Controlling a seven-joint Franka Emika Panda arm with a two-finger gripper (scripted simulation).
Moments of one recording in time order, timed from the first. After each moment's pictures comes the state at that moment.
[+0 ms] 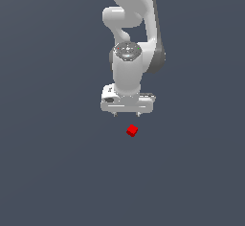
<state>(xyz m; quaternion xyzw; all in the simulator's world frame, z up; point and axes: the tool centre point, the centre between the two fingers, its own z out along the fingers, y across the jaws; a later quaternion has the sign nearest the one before) 0.007 0.018 0.159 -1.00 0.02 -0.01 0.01</state>
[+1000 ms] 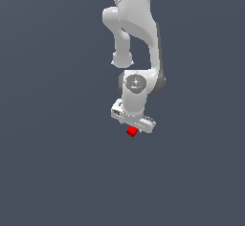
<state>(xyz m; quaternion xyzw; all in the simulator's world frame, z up) 0.011 0.042 0.056 -0.97 0.23 0.00 0.00</state>
